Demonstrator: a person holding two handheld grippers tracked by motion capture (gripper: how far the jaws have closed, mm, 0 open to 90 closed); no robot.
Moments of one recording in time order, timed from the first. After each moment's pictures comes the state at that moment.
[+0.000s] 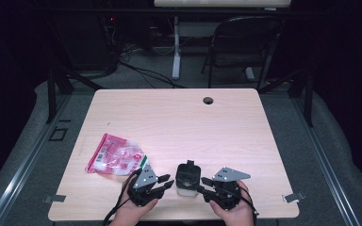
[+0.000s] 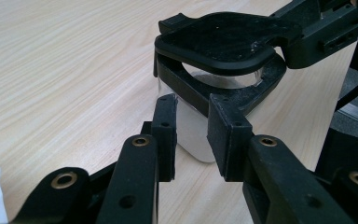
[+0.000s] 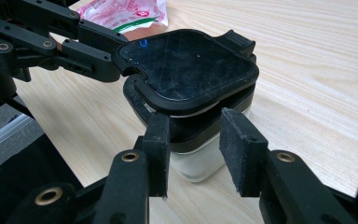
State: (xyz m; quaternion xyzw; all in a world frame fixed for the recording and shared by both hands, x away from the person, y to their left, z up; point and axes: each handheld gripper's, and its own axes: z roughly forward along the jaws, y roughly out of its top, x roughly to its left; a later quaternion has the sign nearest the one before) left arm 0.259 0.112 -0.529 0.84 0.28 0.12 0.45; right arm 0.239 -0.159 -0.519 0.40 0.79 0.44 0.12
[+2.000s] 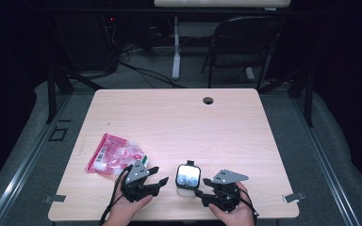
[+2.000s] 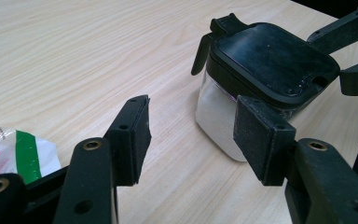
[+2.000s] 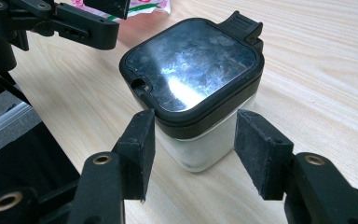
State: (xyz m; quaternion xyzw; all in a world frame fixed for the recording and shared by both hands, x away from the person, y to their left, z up) left arm 0.269 0.131 -0.532 0.81 0.33 0.13 0.46; right arm 0.238 -0.158 -0.526 0.39 0.80 0.43 0.11
